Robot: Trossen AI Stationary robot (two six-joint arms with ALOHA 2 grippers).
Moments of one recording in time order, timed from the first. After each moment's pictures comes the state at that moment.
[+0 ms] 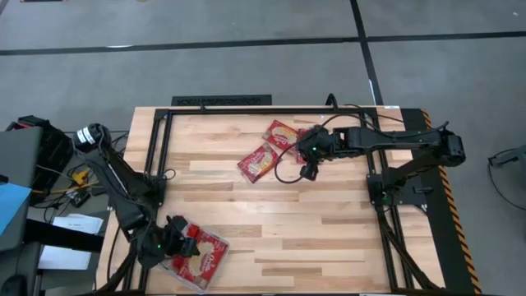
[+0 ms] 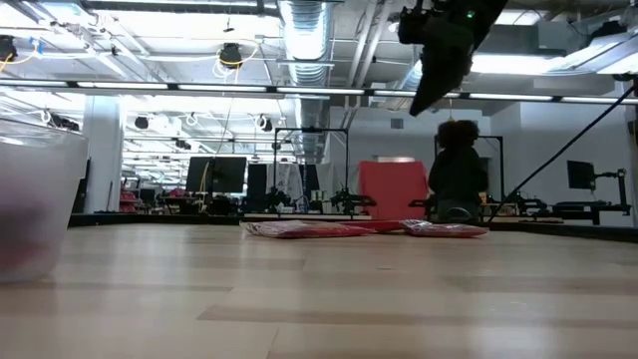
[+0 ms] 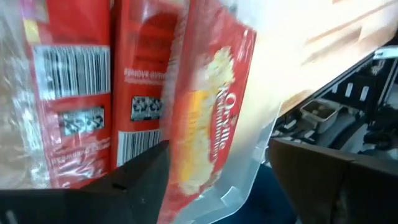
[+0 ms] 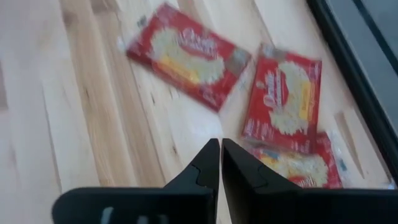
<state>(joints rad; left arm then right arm) -1.00 1.24 0.70 -0.32 -0.40 -2.21 -0.11 1.36 1.13 -0.72 0.22 0.12</state>
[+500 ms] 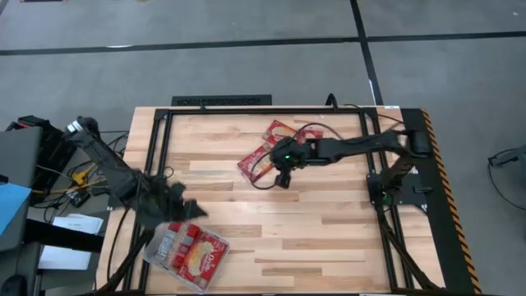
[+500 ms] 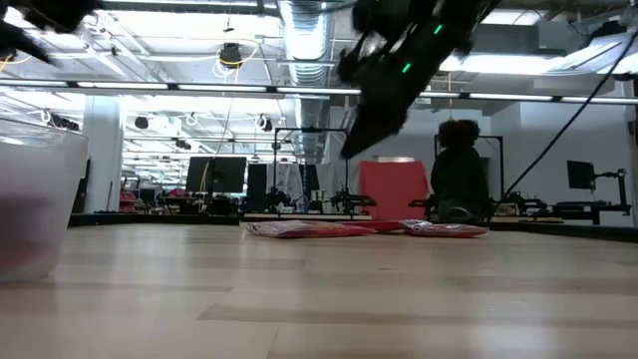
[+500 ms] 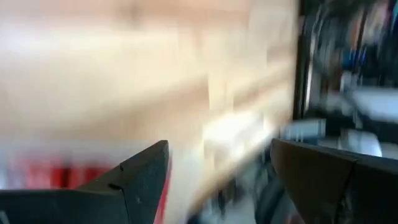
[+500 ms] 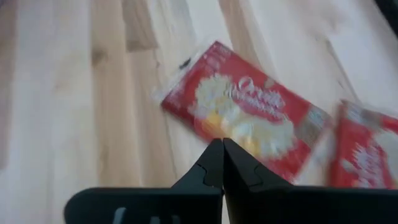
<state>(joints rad) -0.75 0.90 0.70 -0.51 -0.57 -1.98 -0.11 1.68 1.13 -0.28 0.11 0.07</state>
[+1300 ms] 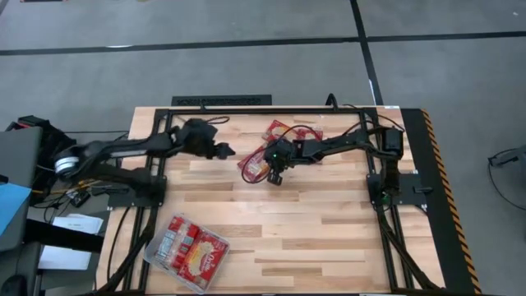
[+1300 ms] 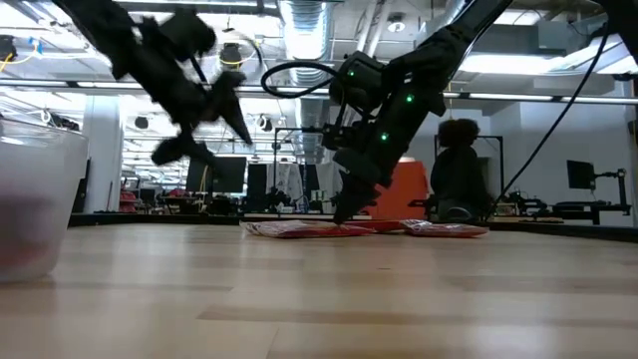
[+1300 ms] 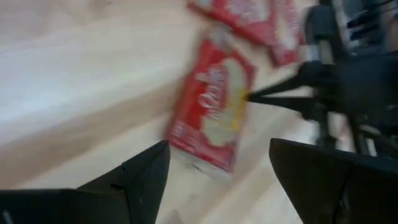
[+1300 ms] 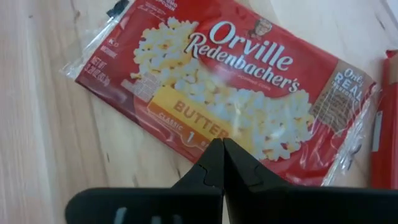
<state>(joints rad) 0.47 1.18 0.60 -0.04 0.16 -0.89 -0.20 1.93 1.13 -0.14 0.07 0.08</state>
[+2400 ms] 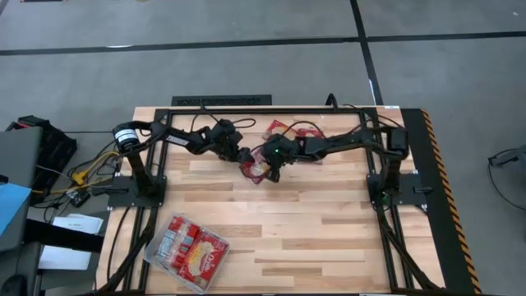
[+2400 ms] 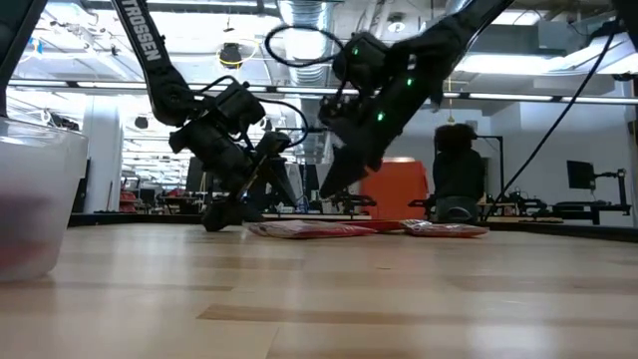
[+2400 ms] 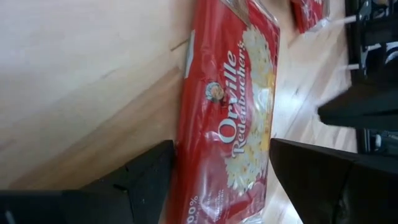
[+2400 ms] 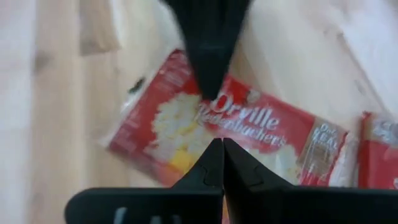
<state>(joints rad) 0.49 1.80 0.71 0.36 0.46 -0.87 -0.20 1.87 1.13 -0.08 0.02 0.02</state>
